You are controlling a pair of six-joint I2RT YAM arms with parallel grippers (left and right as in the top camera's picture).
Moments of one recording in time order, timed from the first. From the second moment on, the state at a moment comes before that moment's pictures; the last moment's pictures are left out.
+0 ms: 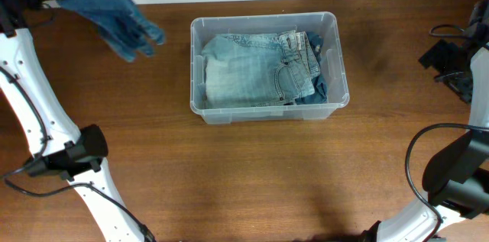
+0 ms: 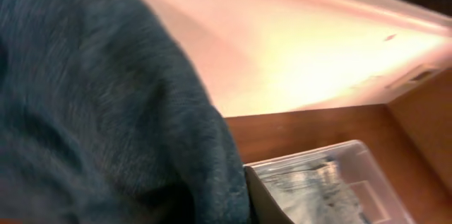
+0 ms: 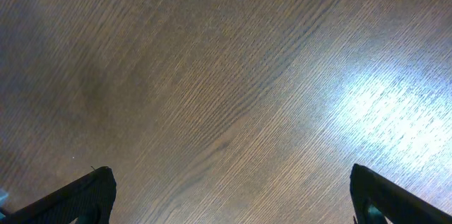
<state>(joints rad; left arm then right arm) 0.30 2.38 3.12 -1.30 0.76 -0.03 -0.45 1.92 1.81 -1.17 0.13 0.48</state>
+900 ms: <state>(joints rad) -0.38 2.20 3.07 -1.22 0.56 -0.19 -0.45 1.92 1.81 -1.17 0.13 0.48</state>
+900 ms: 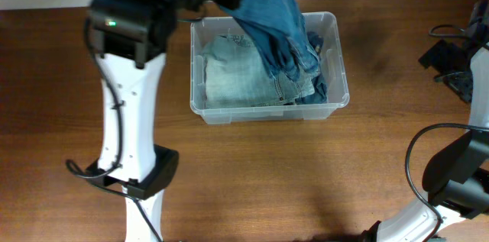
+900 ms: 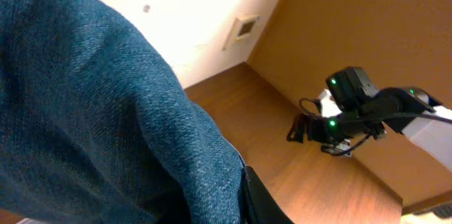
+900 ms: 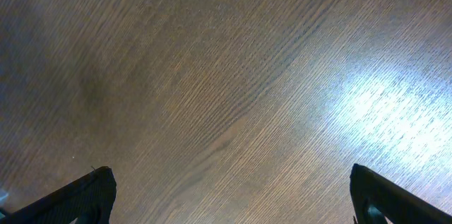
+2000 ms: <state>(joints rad) -0.63 2.20 2.65 -0.80 0.38 -0.20 -0.45 1.92 1.81 -1.17 0.13 0.48</state>
